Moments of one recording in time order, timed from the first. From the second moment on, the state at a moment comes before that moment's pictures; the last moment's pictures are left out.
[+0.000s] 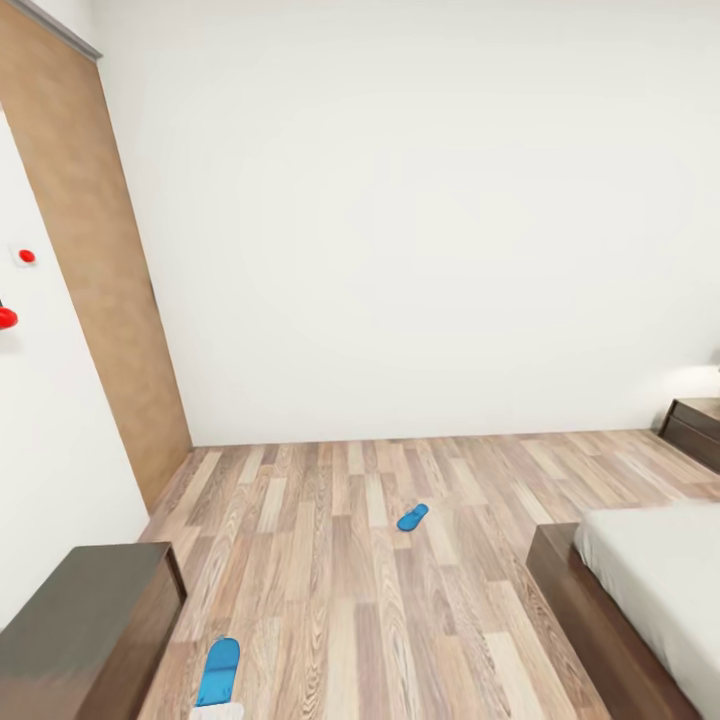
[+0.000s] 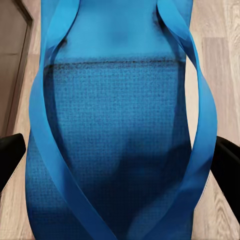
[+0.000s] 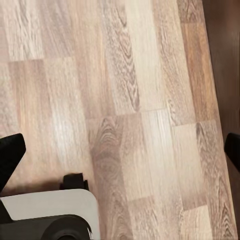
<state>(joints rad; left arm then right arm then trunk) -0.35 0.02 -0.16 -0.12 0.21 -0.27 0.09 -0.09 -0.04 0.04 -0.36 -0.04 -0.04 -0.22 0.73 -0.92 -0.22</state>
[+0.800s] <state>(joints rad) -0.35 0.02 -0.16 -0.12 0.21 -0.27 0.09 -0.09 -0.04 0.04 -0.36 -0.04 -0.04 -0.22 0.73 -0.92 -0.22</state>
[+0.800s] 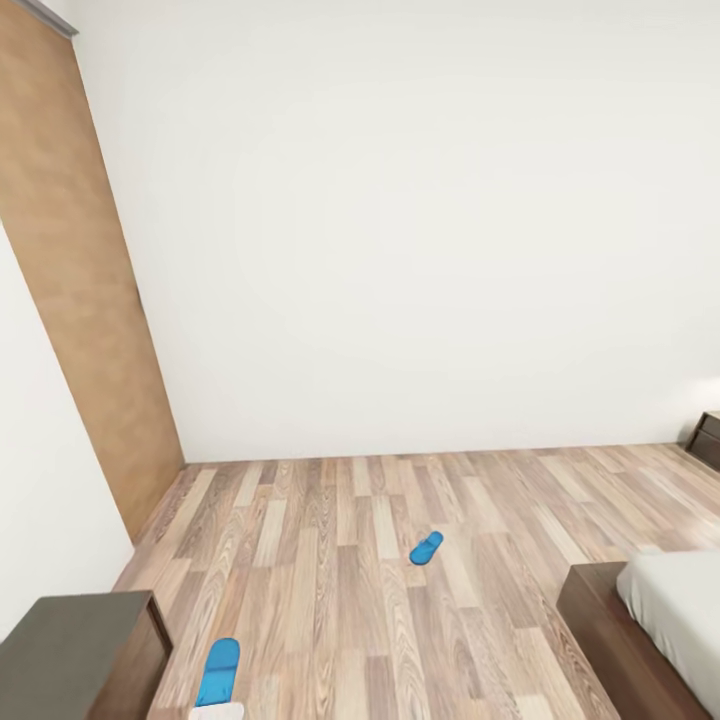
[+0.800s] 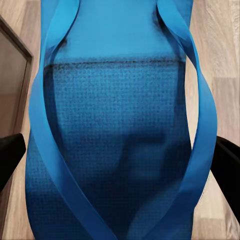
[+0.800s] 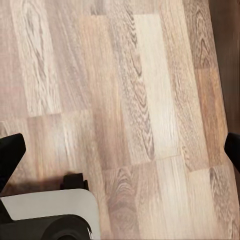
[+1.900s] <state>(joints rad) -0.35 0.02 -0.16 -0.12 0.21 -0.27 0.09 -0.09 -0.04 0.04 -0.36 -0.04 -0.04 -0.22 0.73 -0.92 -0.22</state>
